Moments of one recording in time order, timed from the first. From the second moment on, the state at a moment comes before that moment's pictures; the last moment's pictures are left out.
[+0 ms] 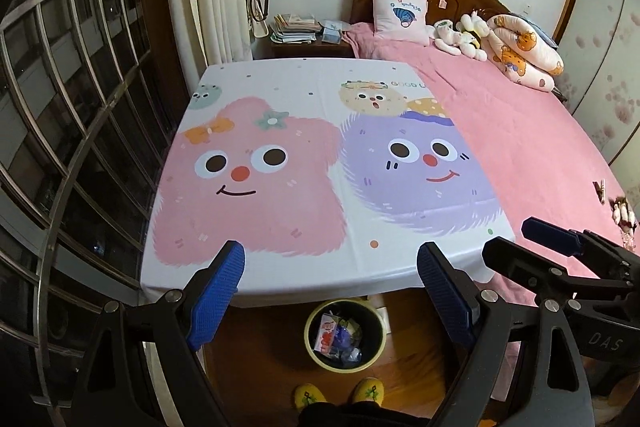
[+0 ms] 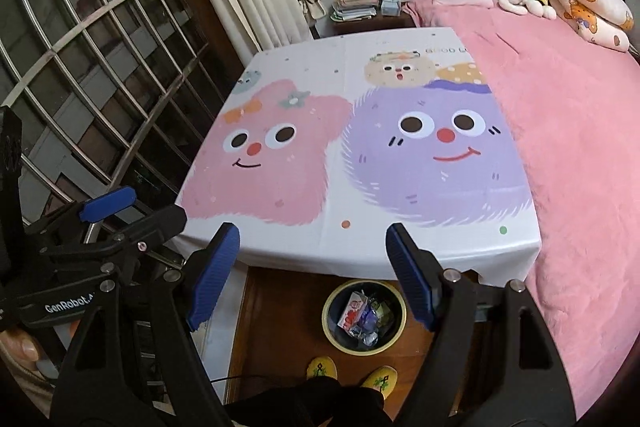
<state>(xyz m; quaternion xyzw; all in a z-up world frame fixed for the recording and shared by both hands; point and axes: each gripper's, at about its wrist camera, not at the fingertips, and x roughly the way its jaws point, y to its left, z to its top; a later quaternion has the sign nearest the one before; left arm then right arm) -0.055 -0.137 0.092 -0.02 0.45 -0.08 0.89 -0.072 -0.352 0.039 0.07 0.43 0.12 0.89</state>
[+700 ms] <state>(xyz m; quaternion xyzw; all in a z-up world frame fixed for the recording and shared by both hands) -0.048 -0.139 0.100 -0.01 0.43 -0.07 0.90 -0.074 -0.348 0.051 0.05 0.41 0.12 0.90</state>
